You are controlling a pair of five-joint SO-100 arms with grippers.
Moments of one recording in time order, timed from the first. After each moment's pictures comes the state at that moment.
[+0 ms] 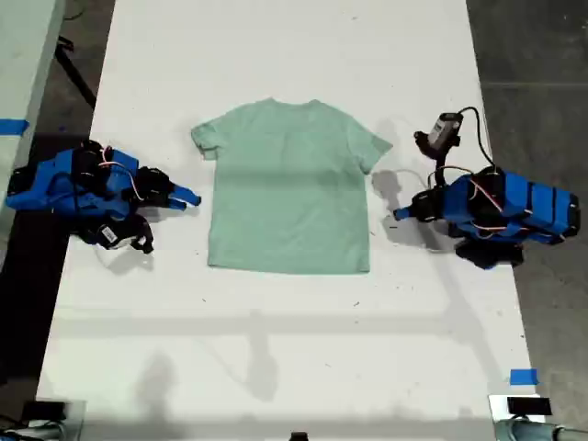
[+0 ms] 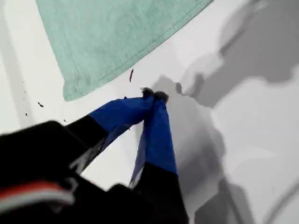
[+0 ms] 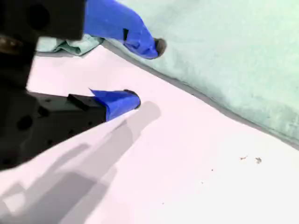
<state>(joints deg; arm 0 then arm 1) -11.4 195.8 173.8 78.8 1.8 10.5 196.1 176.0 69.8 -35.1</state>
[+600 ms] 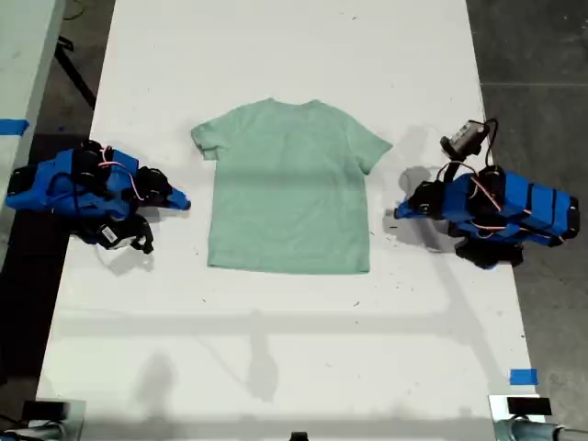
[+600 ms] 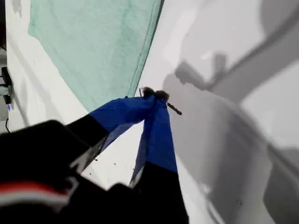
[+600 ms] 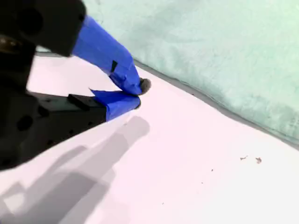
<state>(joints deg) -11.4 195.8 173.8 78.8 1.8 12.8 196.4 176.5 69.7 -2.7</state>
